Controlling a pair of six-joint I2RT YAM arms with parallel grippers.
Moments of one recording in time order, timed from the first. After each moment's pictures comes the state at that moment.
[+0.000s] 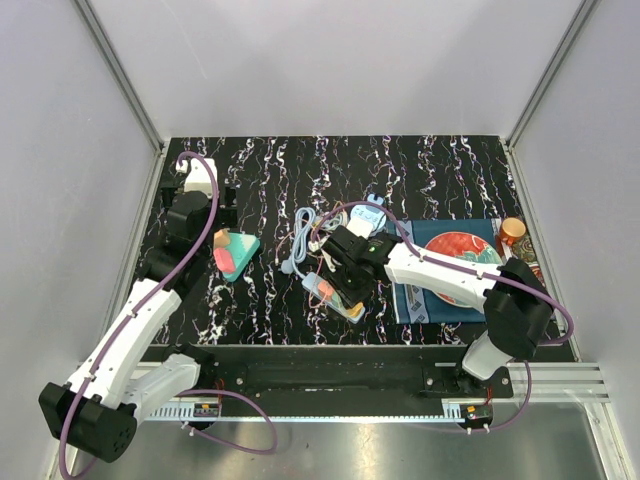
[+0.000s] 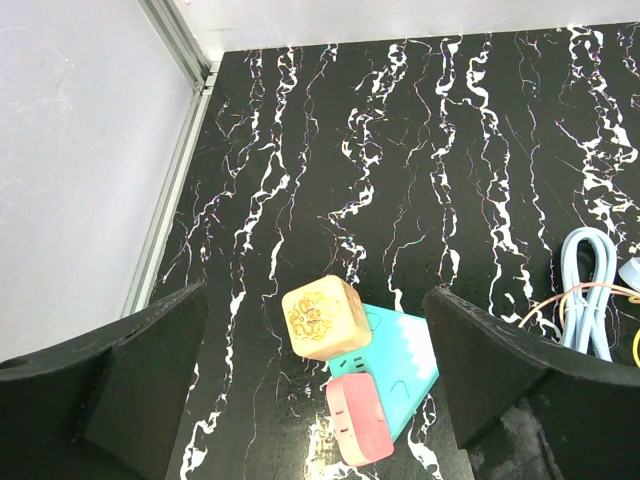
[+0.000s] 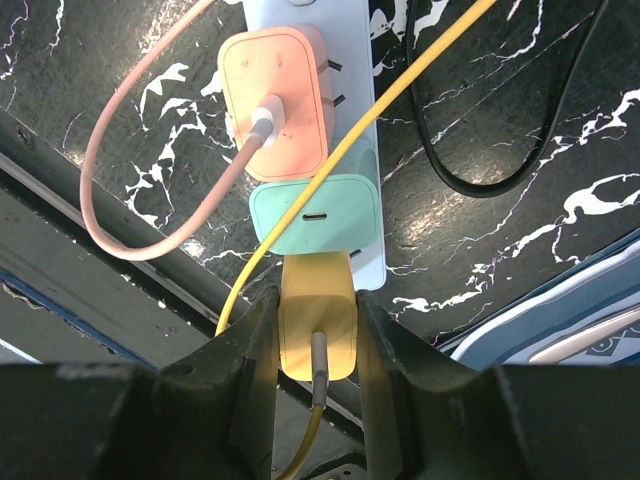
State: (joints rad) left arm -0.35 0.93 0.91 -0.28 -0.50 0.03; right arm 0.95 1.61 1.17 -0.78 -0.04 0.17
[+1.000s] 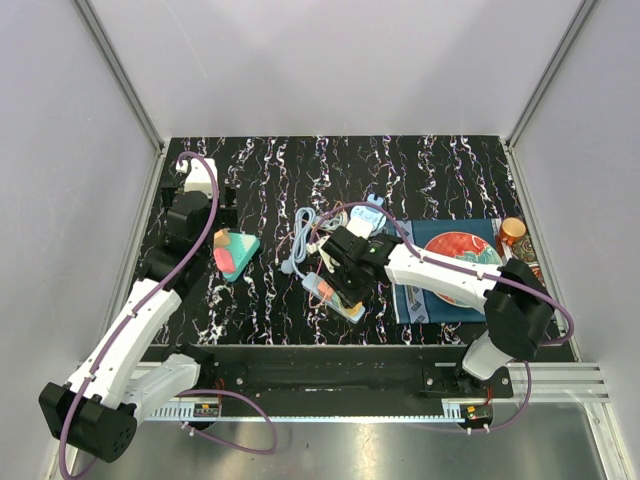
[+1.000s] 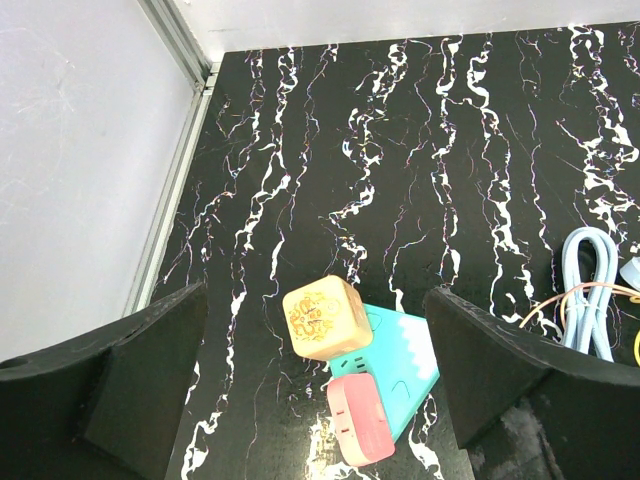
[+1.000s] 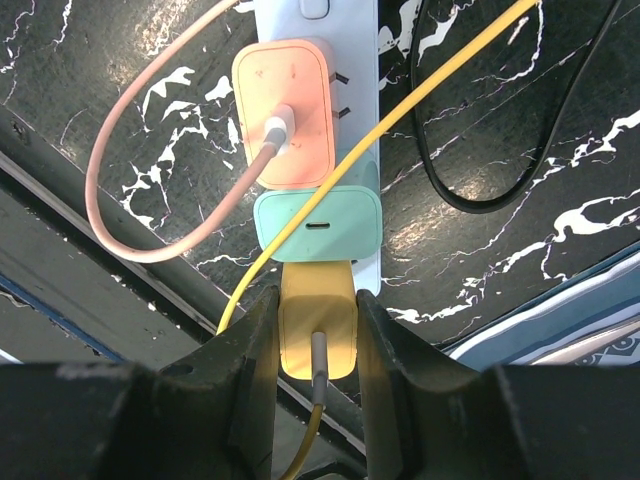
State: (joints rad) left arm -0.35 0.94 0.91 -0.28 -0.50 0.03; right arm 0.95 1.60 1.16 -0.76 -0.04 0.12
